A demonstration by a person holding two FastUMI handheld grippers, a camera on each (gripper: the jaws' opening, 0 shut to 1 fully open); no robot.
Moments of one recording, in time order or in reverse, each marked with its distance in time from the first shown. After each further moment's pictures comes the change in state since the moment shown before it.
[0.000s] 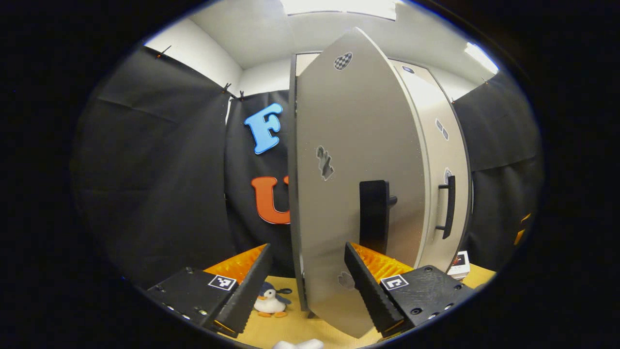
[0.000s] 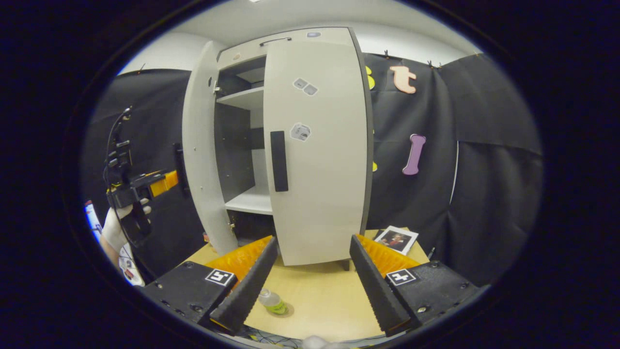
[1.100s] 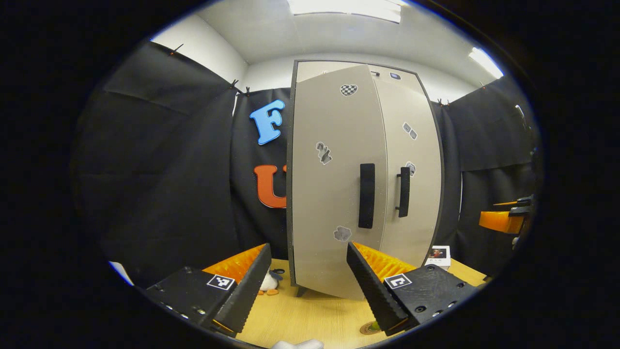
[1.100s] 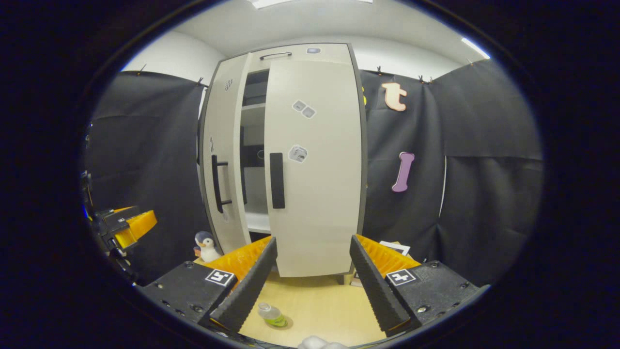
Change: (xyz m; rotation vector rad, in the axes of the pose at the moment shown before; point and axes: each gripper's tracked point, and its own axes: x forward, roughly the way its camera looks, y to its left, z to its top) left arm -0.116 -0.029 -0.025 -0.056 0.035 -0.009; right arm 0.000 0.015 0.018 -0.006 -0.111 -0.071
